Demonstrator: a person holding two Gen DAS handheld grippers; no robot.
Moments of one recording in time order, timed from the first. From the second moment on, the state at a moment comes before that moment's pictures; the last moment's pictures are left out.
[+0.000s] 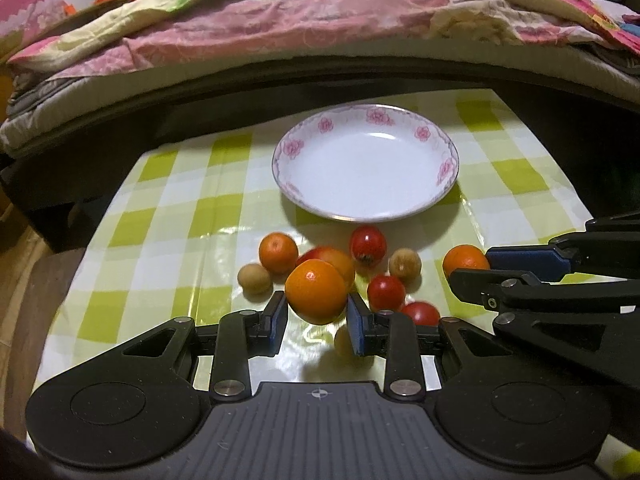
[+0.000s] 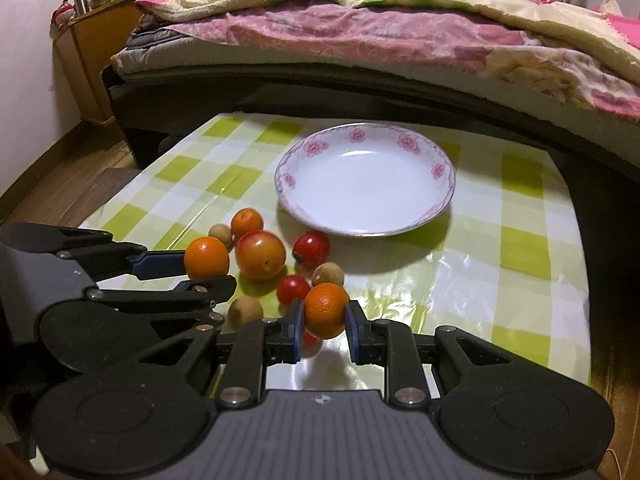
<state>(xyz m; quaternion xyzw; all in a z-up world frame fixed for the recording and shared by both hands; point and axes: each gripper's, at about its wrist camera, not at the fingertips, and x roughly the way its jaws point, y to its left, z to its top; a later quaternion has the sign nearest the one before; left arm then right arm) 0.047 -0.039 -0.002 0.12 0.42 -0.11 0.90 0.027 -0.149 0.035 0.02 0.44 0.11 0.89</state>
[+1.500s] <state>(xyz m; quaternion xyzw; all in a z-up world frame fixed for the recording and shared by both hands) 0.071 -0.023 -0.023 0.04 0.49 -0.17 0.85 0.078 -0.176 0.037 0.03 0.43 0.11 0.90</state>
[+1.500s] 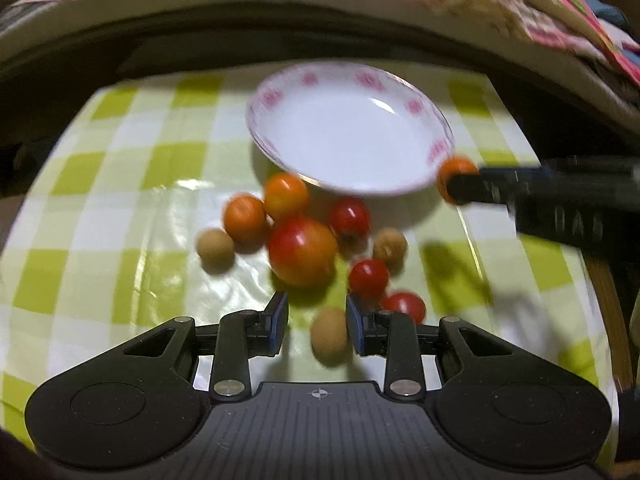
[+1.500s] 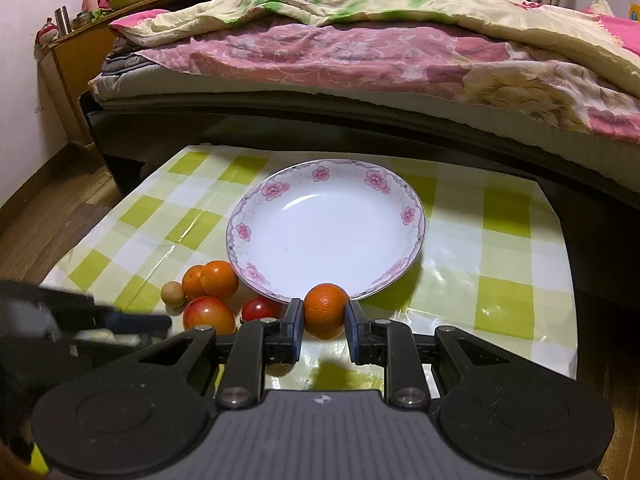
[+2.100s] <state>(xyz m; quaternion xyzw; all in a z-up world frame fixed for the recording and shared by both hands) 0.068 -0.029 -0.027 0.06 0.49 -0.18 0.85 0.081 -0.203 0.048 0.05 0.42 0.09 0.90</state>
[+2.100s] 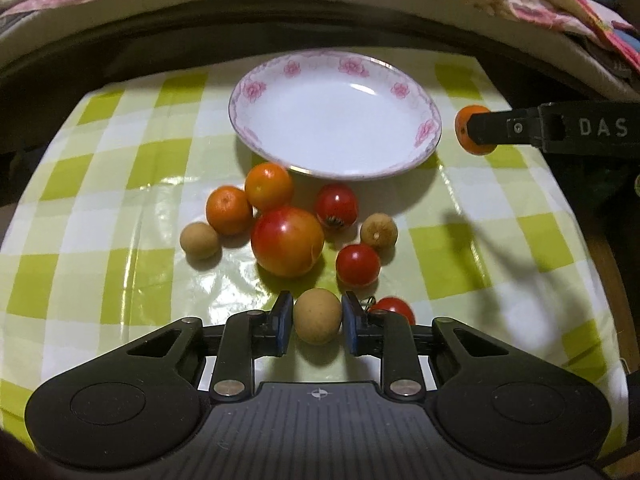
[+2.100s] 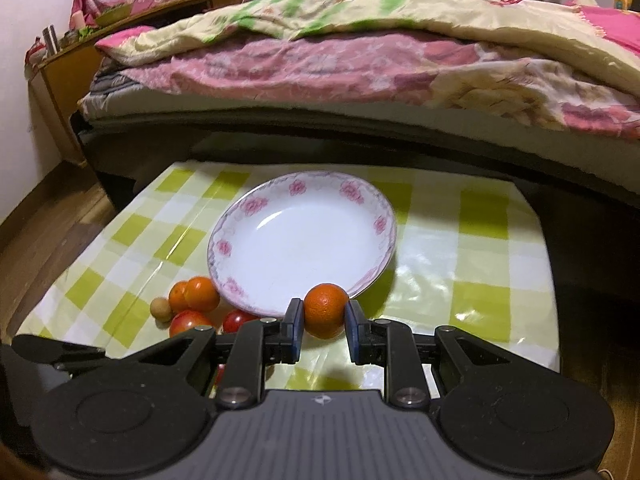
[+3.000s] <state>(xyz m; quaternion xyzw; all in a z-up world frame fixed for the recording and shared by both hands) 0.139 -0.054 -0.006 0.04 0.44 -0.18 0.88 0.131 -0.186 0.023 0.03 0.44 0.10 0.89</state>
